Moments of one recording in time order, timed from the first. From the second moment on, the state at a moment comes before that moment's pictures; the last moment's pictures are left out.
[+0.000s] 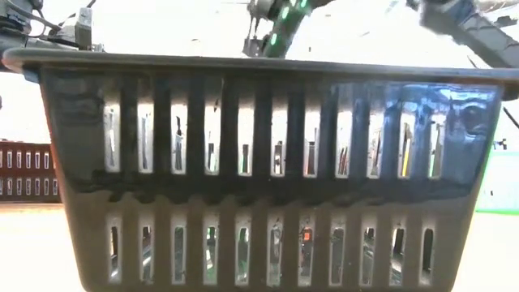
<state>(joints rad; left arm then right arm) 0.07 0.02 0.04 0.03 -0.48 -0.56 -0.44 2.21 2.36 -1.01 0.26 -0.05</state>
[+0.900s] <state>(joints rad) 0.09 0.78 0.97 -1.33 -0.80 -1.09 -0.20 1.65 2.36 -1.07 0.27 -0.05</state>
